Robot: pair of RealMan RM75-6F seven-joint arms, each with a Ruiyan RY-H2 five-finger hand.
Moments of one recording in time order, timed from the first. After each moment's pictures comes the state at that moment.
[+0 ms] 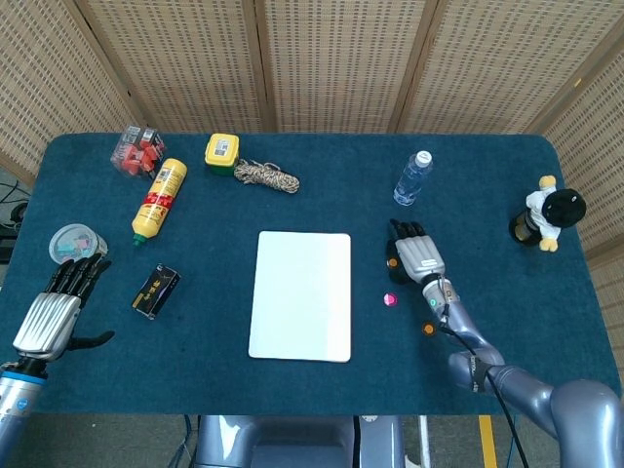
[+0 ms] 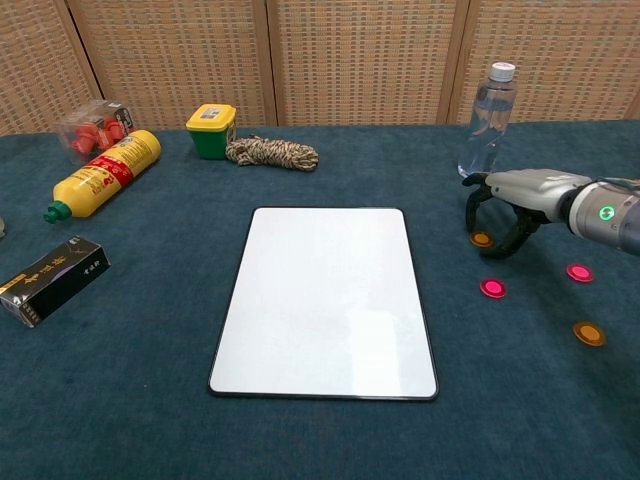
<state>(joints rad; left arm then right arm) -0.23 -1.13 -0.02 -1.64 1.51 1.33 0.01 0.78 -1.72 0.22 -0.92 -1.13 0.70 -0.14</state>
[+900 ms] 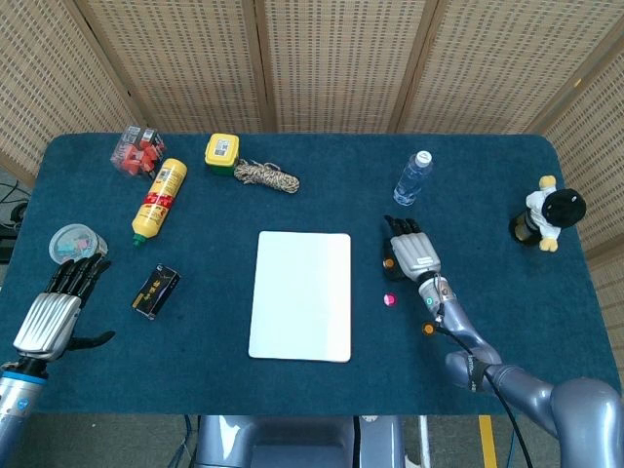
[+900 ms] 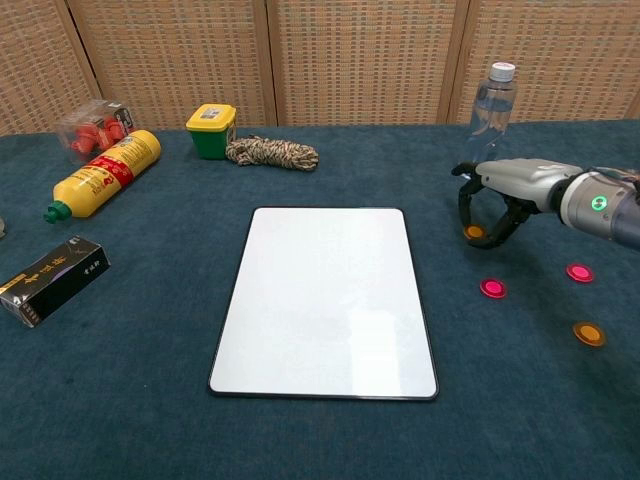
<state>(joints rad) -0.23 -1.13 -0.02 -1.64 1.50 1.32 0.01 0.79 -1.70 0.23 -0.97 -1.14 0.73 -0.13</state>
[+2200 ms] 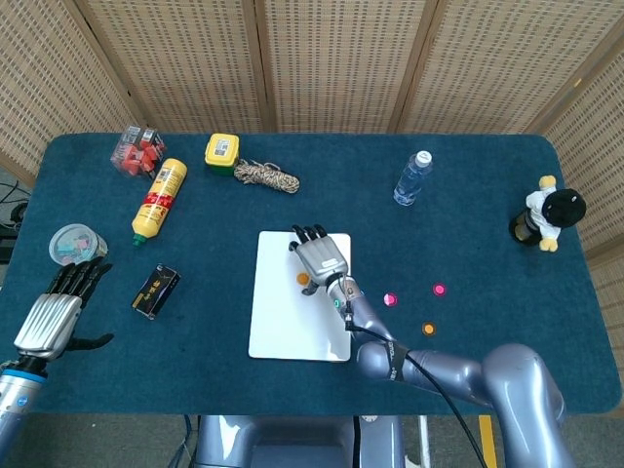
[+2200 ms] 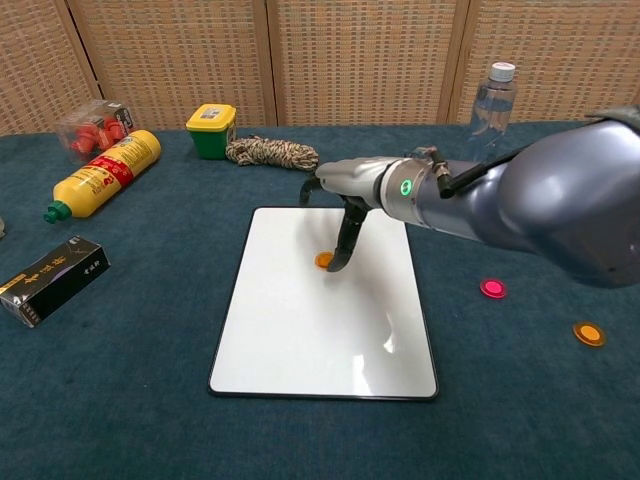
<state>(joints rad) -0.25 -1.10 -0.01 -1.66 1.46 1.26 0.02 1.13 -1.81 0.31 -1.19 -0.57 0.73 -0.66</state>
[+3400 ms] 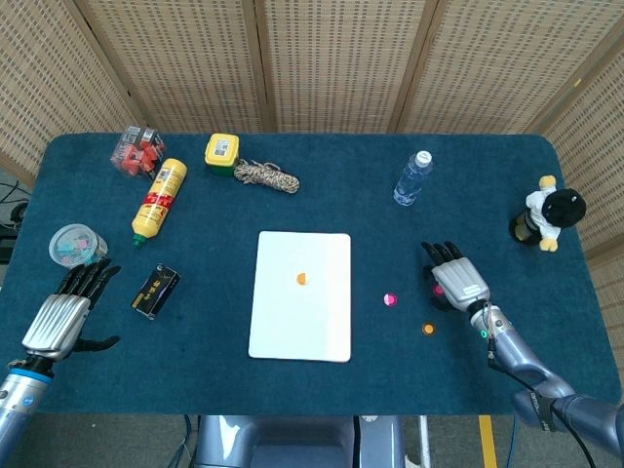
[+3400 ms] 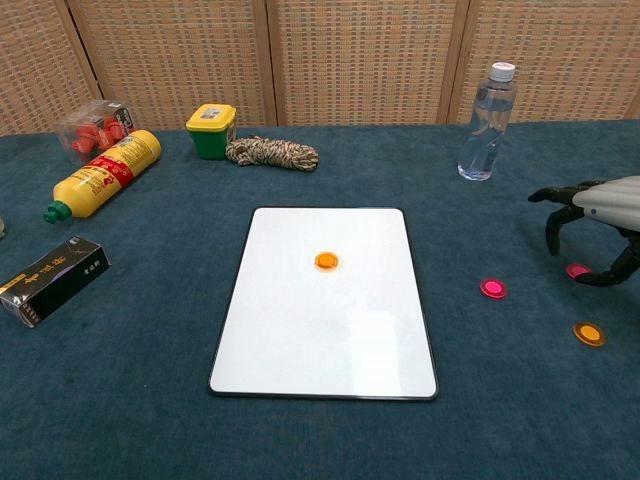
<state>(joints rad) -0.26 -1.10 0.00 -1.68 1.47 1.24 0.02 0.67 -1.45 -0.05 -1.13 -1.31 0.90 -0.03</state>
